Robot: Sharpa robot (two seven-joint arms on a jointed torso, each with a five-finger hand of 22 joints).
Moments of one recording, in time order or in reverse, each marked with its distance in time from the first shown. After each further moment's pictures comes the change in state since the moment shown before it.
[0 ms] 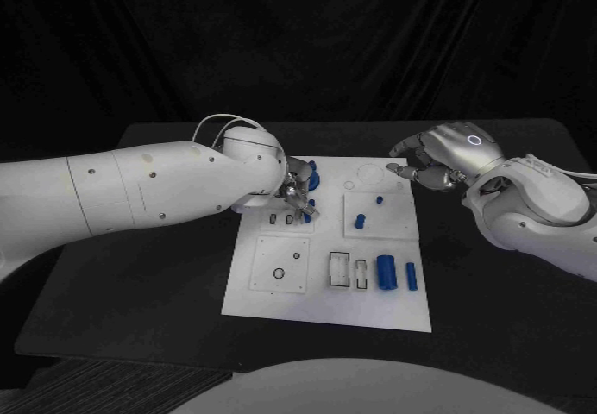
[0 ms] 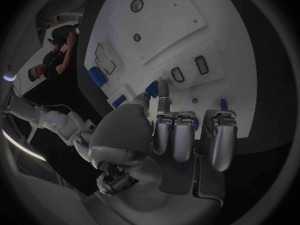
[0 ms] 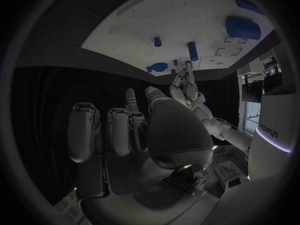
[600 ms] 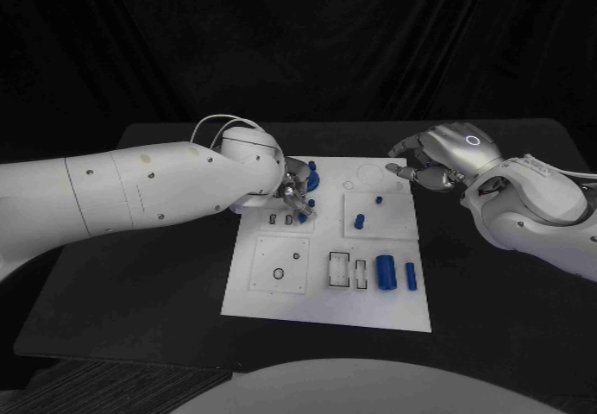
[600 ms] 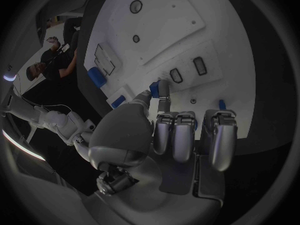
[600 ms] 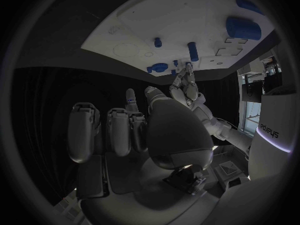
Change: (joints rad) left arm -0.001 -0.002 0.000 -0.002 0.000 0.003 0.001; left_hand 0.026 -0.010 0.028 -0.028 0.031 -0.004 -0.004 -0.020 0.009 0.000 0.000 0.000 0.000 0.000 0.000 0.000 0.000 0.000 0.000 0.000 -0.008 0.000; right arm -0.002 0.002 0.000 -0.004 0.002 0.000 0.000; right_hand 0.004 -0.004 0.003 -0.003 0.000 0.000 0.000 0.000 -0.001 0.000 0.000 0.000 0.000 0.000 0.000 0.000 0.000 0.000 0.000 0.000 0.000 0.001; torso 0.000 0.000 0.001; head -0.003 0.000
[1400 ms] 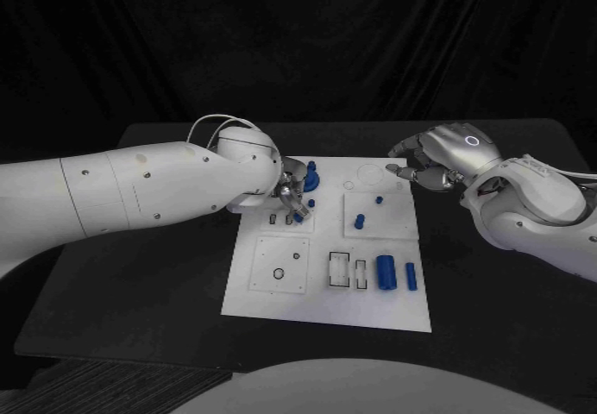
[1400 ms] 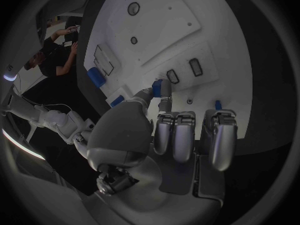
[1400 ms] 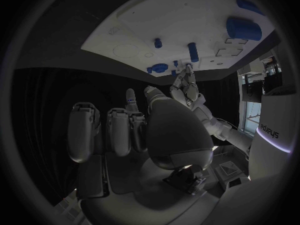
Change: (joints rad) left arm 0.000 -0.013 0.000 0.000 0.000 -0.001 0.009; left_hand 0.072 -0.039 0.112 -0.059 0.137 0.000 0.001 -0.037 0.032 0.000 -0.004 0.000 0.001 0.000 0.000 0.000 0.000 0.000 0.000 0.000 -0.004 0.000; right arm -0.002 0.004 0.000 -0.004 0.001 0.002 0.000; right_hand 0.009 -0.001 0.003 -0.003 0.004 0.000 0.000 0.000 -0.001 0.000 0.000 -0.004 0.001 0.000 0.000 0.000 0.000 0.000 0.000 0.000 -0.005 0.000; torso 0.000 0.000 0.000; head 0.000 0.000
